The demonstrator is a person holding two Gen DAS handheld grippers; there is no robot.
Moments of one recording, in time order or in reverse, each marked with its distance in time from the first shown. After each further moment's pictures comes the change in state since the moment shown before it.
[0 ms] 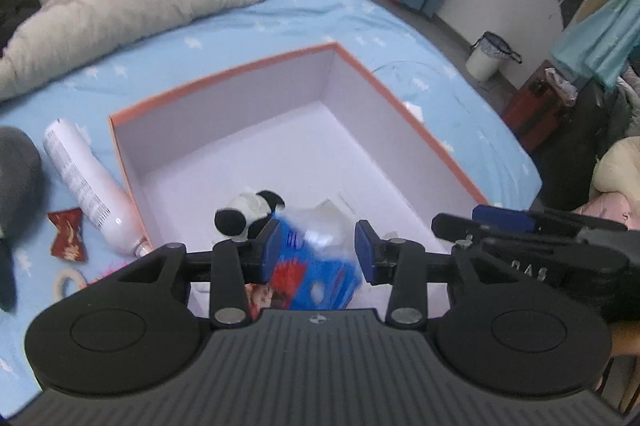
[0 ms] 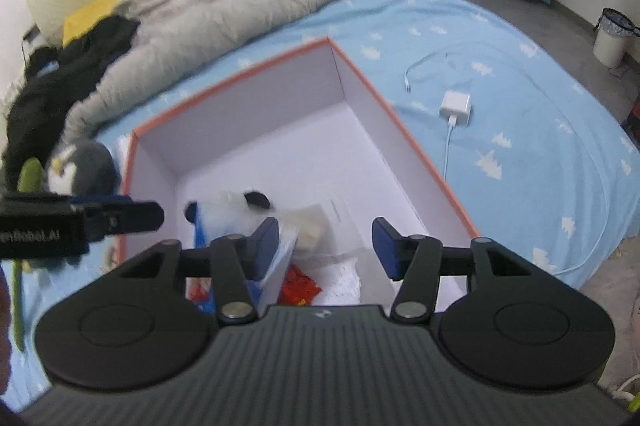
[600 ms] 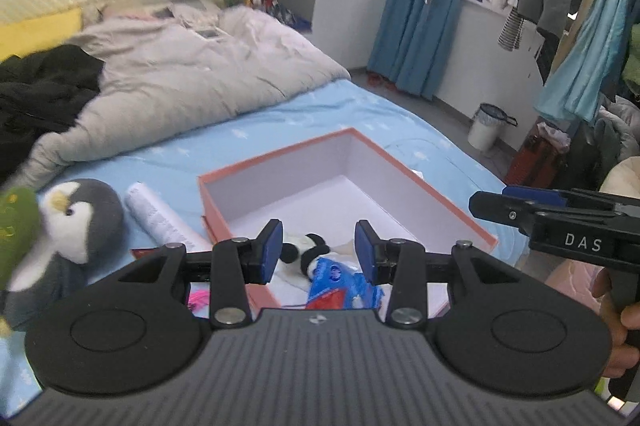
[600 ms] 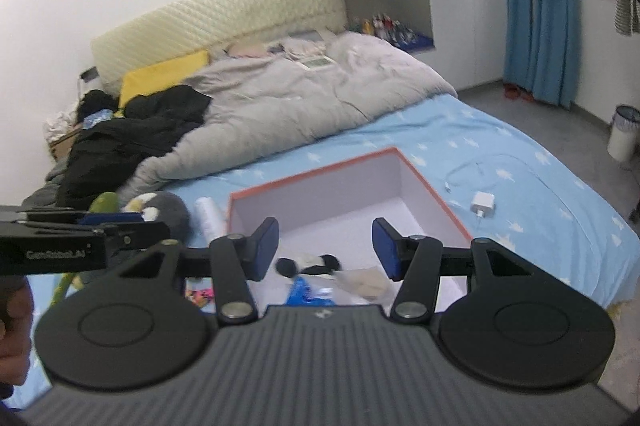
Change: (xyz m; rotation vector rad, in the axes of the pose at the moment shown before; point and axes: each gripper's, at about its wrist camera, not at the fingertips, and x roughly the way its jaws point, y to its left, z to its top) left arm -0.149 0.019 -0.081 0.066 -0.316 0.056; right arm -0.112 0.065 -0.040 -0.125 -0.322 0.082
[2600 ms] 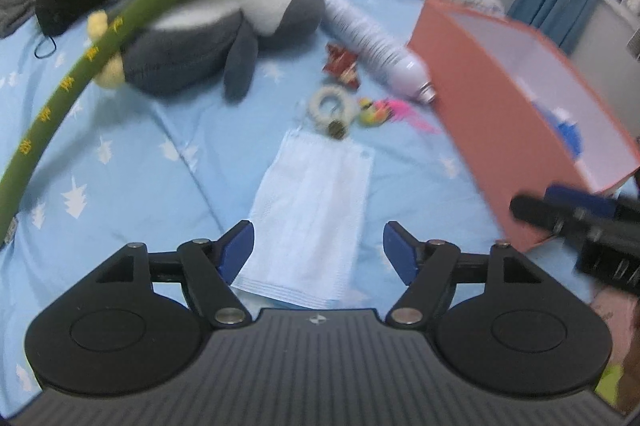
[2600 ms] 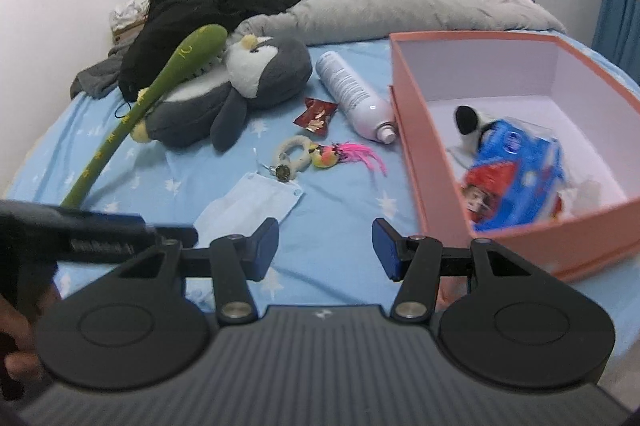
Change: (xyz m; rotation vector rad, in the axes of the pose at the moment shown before) left arm -0.011 0.169 -0.216 -0.300 0.221 0.265; right arm 0.071 0.155 -0.154 -0.176 0.216 0.164
